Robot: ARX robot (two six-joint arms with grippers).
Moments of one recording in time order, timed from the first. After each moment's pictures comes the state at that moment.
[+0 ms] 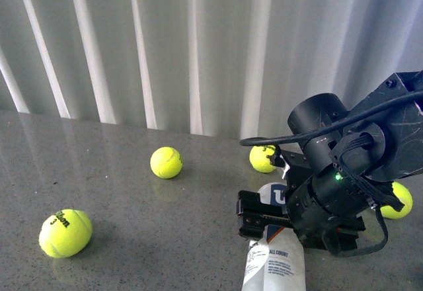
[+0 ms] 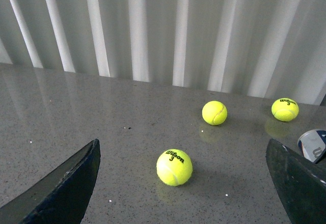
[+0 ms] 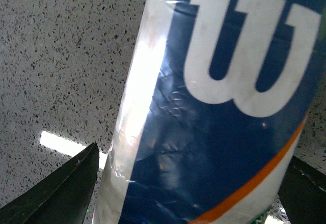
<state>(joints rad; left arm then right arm) 0.00 0.00 0.02 0.00 0.00 0.00 0.31 2.16 1.23 -0.16 -0.13 0.35</state>
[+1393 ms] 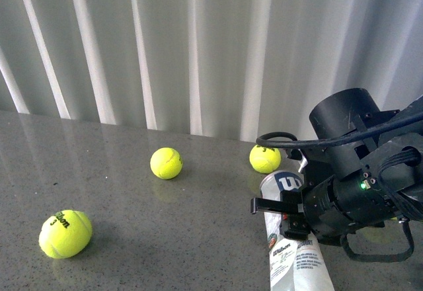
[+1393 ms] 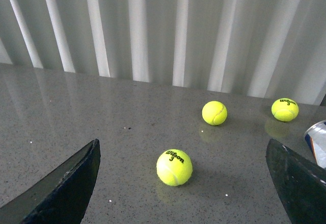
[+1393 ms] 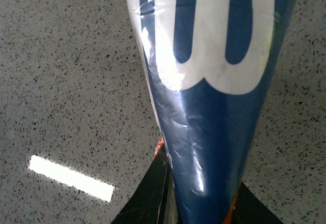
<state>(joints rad) 0.00 0.00 0.02 0.00 0.00 -0.01 0.30 2.06 1.09 0.01 -0.08 0.33</state>
